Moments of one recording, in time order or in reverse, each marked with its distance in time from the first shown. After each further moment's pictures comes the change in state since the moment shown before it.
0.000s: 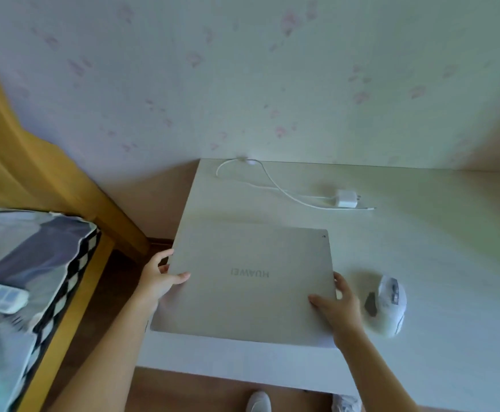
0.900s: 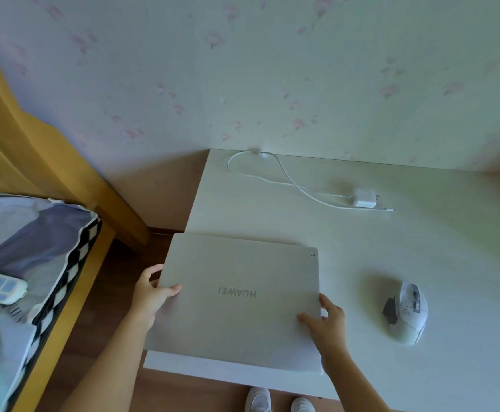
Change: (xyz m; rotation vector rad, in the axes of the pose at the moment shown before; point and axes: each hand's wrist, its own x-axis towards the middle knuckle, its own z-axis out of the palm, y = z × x) left_hand 0.031 -0.058 -0.029 0.011 0.097 -0.058; right_hand 0.001 0.063 0.057 -0.210 -0.014 0.087
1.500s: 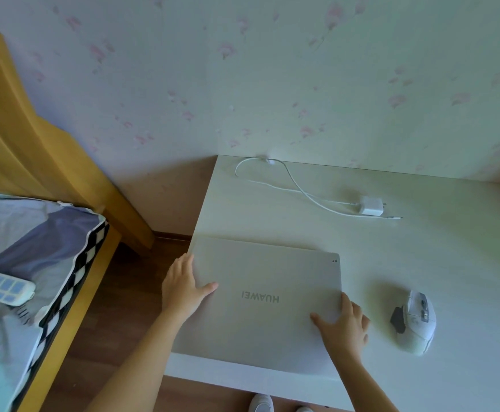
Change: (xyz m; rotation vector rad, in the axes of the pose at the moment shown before) left_hand 0.011 0.006 0.037 0.827 0.088 0.441; right_hand 0.003 -0.017 -0.012 -0.563 0.246 -0.117
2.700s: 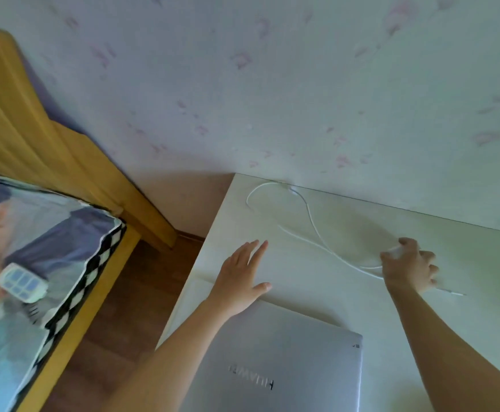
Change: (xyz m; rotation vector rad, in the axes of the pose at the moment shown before) left_hand 0.110 0.134 0.005 0.110 -0.112 0.375; right_hand 0.290 -0.119 -0.039 -0.037 0.214 0.052
